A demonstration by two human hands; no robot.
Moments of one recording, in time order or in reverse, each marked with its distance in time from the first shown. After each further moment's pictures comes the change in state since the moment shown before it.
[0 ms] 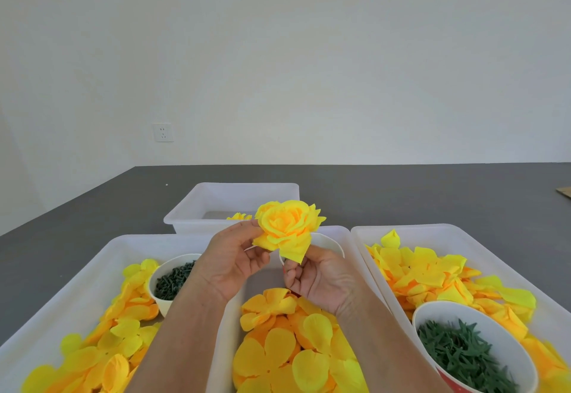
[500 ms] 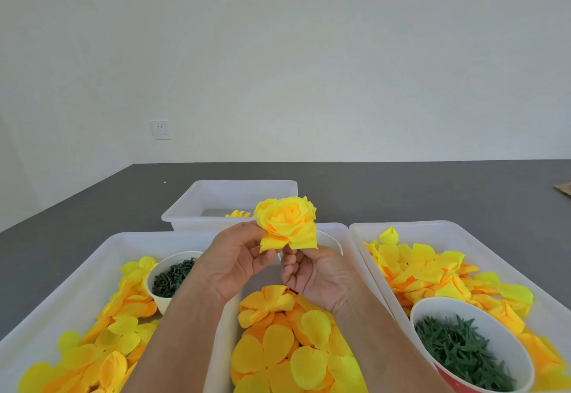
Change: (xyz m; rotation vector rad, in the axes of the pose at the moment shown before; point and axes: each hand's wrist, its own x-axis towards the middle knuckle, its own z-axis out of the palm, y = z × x) left_hand -0.003 -0.001 0.003 0.030 -0.108 -0.021; right_hand 0.000 0.002 -0.001 0.057 -0.051 -0.017
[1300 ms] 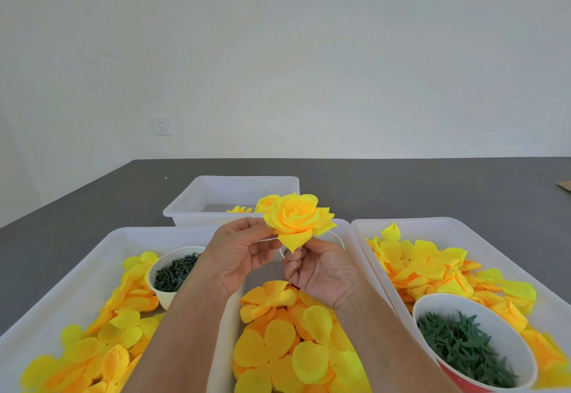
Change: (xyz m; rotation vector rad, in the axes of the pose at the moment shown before) left_hand 0.003 -0.005 -0.004 0.094 0.104 0.028; right_hand 0.003 0.000 -0.001 0.062 0.025 0.023
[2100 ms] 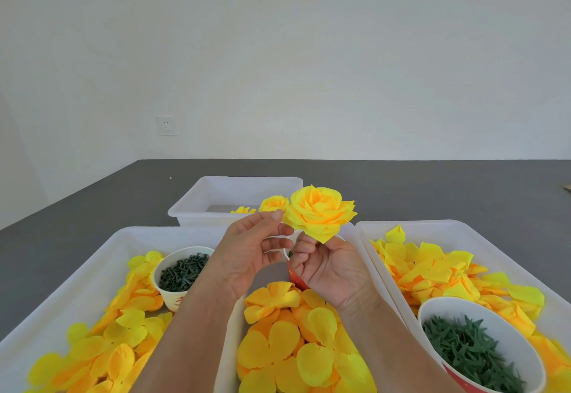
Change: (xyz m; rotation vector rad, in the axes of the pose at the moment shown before) left_hand -0.007 0.003 0.008 0.033 -0.088 0.075; right_hand -0.006 -0.002 0.004 0.168 -0.126 -0.146
